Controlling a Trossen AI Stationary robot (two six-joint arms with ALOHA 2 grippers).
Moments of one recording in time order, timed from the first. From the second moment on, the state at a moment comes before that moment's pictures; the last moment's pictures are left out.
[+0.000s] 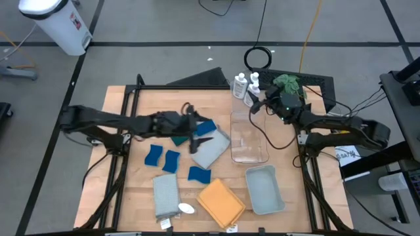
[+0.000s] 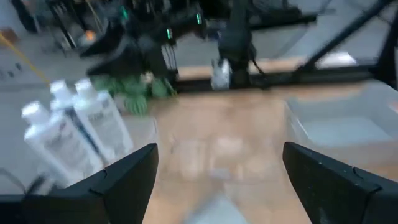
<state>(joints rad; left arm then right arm) -0.02 1.32 0.93 0.09 -0.14 0.10 -0.50 1.06 0.43 0.62 0.36 -0.09</state>
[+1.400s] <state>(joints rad) -0.57 1.38 0.47 0.41 0.00 -0.34 -0.31 0.93 0.43 0.63 0.36 -0.09</state>
